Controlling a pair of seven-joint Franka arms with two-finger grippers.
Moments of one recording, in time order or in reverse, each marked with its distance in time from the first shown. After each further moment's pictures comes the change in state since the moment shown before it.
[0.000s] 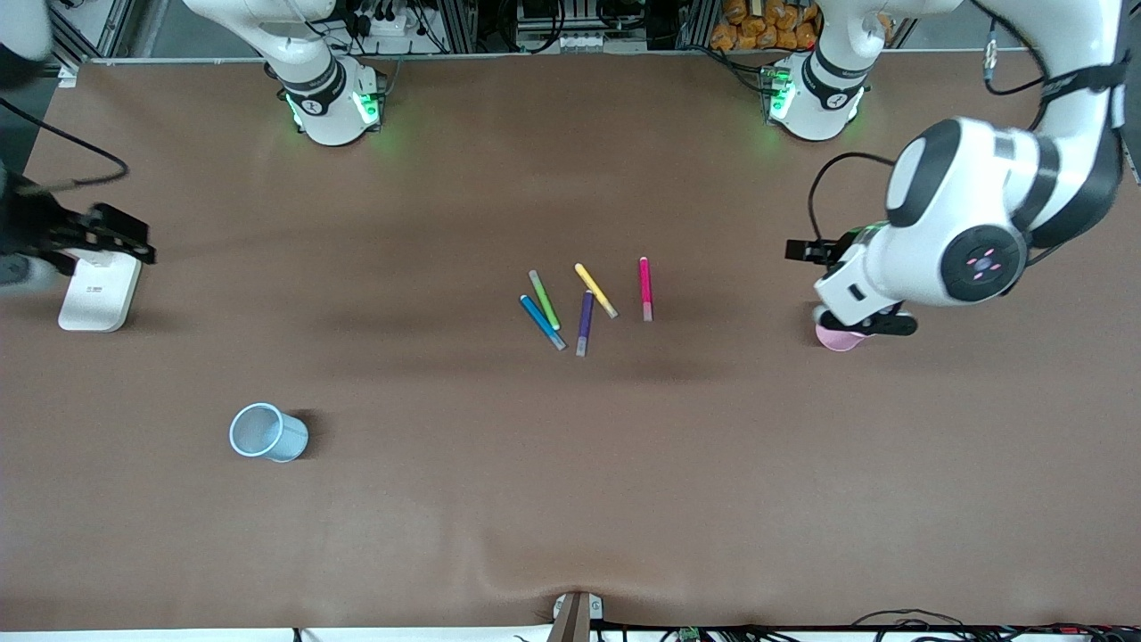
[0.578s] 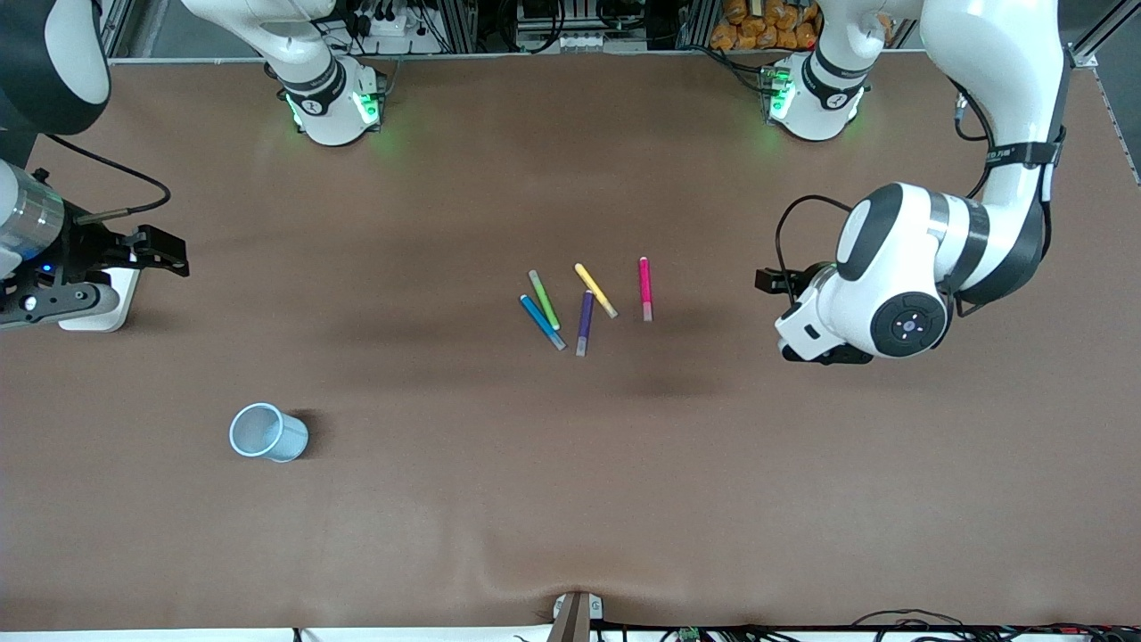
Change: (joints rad) left arm -0.026 0.156 -0.003 0.100 -0.010 0.007 -0.067; right arm 0.033 0.028 0.002 -0.002 -0.011 -0.009 -0.004
